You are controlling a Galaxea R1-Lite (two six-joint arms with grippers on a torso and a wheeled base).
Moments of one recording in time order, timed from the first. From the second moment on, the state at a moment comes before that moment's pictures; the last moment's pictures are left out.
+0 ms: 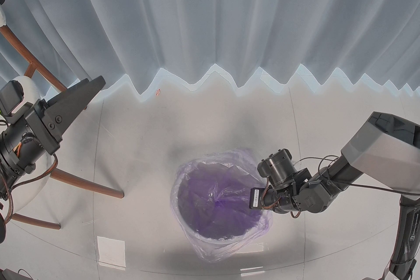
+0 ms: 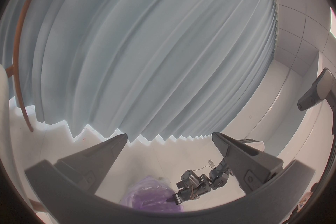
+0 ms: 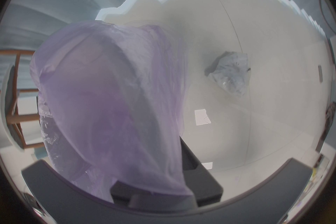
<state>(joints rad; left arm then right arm) -0.29 1.23 -0.45 -1.10 -0.45 -0.39 0.63 2.22 -1.01 -0.27 -0.15 0.61</state>
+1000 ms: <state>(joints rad) -0.29 1.32 -0.39 -1.06 -0.44 -0.39 0.49 2.24 -0.92 -0.71 0.03 0.12</state>
